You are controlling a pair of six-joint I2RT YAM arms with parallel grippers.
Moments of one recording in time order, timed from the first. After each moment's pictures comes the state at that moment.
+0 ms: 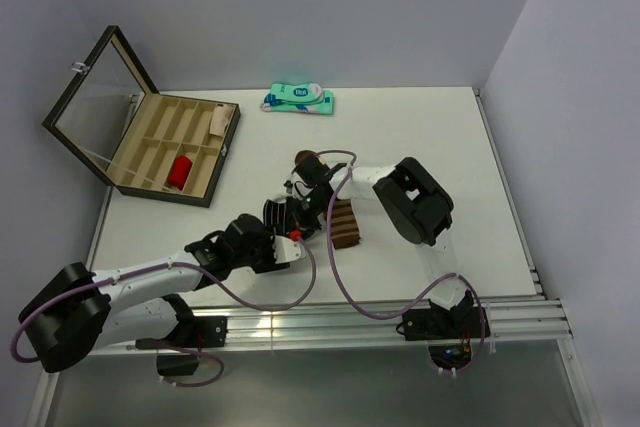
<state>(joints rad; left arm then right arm) -0.86 1.11 0.38 0.03 0.11 0.62 0.72 2.14 1.33 -0.44 -0.79 0.60</state>
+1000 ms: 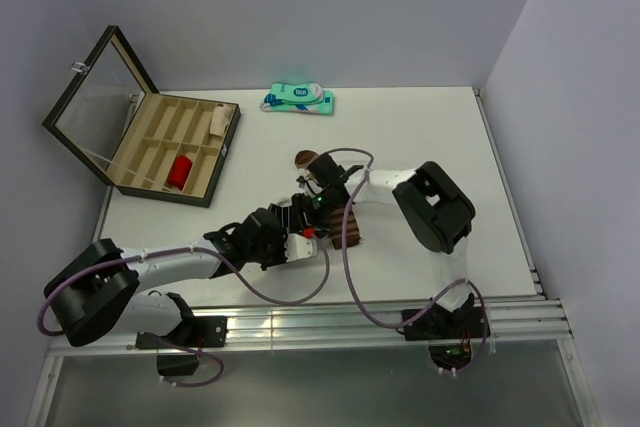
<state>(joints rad) -0.88 1.31 0.48 0.00 0.16 0.59 0.70 2.00 1.20 -0.37 -0.73 0.65</state>
